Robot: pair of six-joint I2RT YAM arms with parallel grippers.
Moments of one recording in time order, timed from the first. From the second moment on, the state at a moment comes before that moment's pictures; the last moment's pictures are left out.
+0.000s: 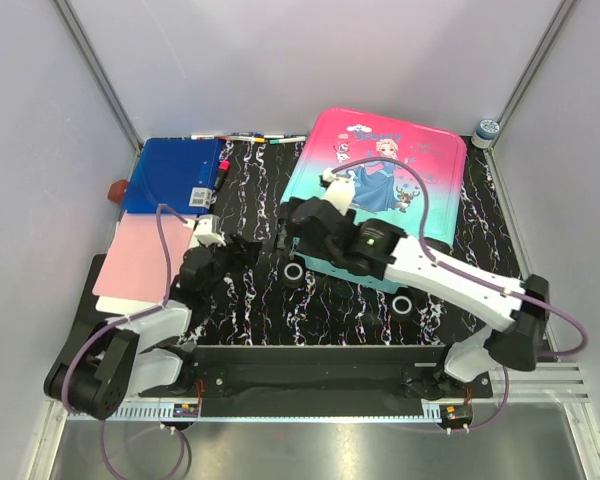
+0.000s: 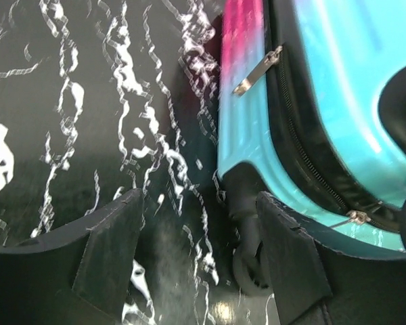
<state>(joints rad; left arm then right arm) -0.37 1.21 0.23 0.78 0.03 -0.52 1.04 1.46 1.46 -0.72 0.54 0.95</state>
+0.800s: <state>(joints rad) -0.37 1.00 0.32 0.28 -0.08 -0.40 1.06 1.85 1.75 -0.79 0.61 1.18</state>
